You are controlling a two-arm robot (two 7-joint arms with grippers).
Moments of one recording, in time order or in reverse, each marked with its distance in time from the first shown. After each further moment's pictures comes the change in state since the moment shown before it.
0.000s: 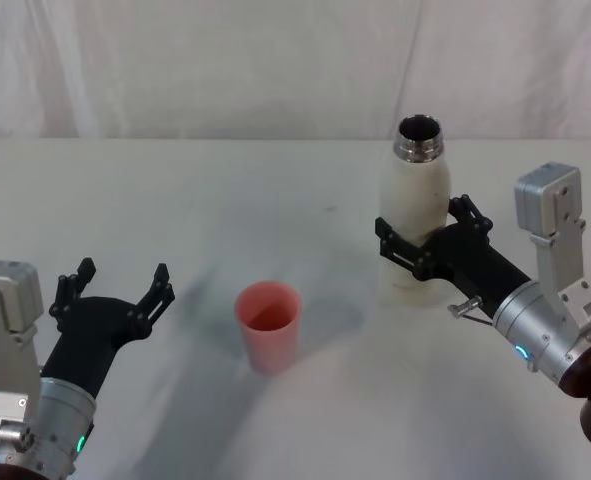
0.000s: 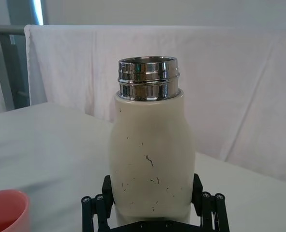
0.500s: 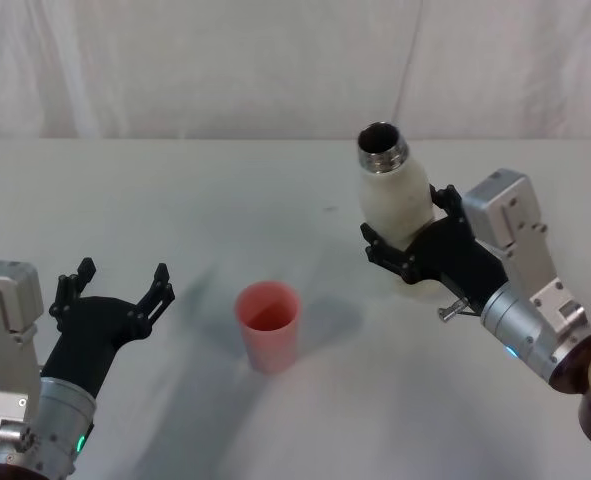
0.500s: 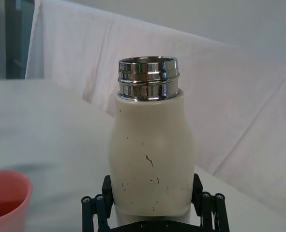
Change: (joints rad) left arm 0.000 0.000 0.000 0.000 0.000 0.000 0.000; right arm -0.007 0.014 -0.044 -0.069 -0.198 0.010 -0.032
